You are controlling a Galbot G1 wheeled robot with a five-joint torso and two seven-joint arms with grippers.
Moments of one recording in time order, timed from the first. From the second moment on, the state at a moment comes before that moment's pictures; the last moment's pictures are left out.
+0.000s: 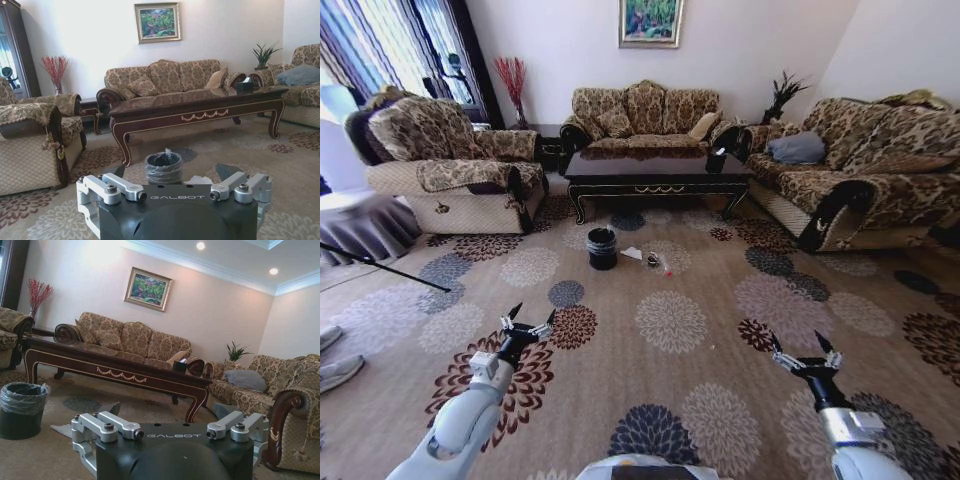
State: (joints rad) left arm 1.58 -1.01 -0.59 -2.10 -0.41 0.06 -0.06; right arm -1.80 1.22 0.96 1.91 0.31 0.33 -0.11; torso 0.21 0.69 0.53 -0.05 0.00
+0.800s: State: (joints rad) left arm 1.59 -1.00 -0.58 -2.10 -0.41 0.07 -0.08; right arm -1.82 1.24 0.98 1.91 0.31 0.36 -0.11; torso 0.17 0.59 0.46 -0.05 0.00
